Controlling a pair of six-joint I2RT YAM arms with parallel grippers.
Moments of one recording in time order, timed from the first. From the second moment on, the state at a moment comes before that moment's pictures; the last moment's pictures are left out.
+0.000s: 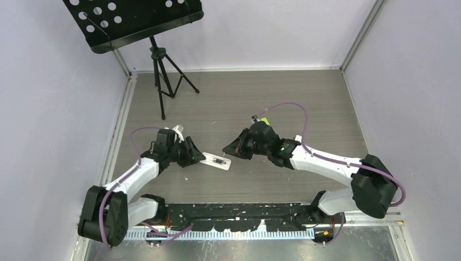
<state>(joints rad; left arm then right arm) -0.25 1.13 0.45 -0.18 0.42 -0.69 0.85 1.32 0.81 -0.03 -0.11 1.27</state>
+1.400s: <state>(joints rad) -0.25 1.09 0.42 -0.17 0.33 -0.63 0.99 1.57 0.72 0.31 0.01 1.26</state>
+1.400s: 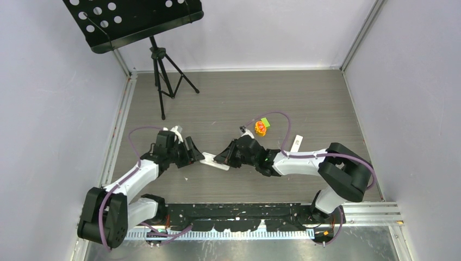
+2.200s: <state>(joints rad) -0.25 1.15 0.41 -0.14 0.33 -0.60 0.97 1.65 0.72 0.43 -0.06 1.25</state>
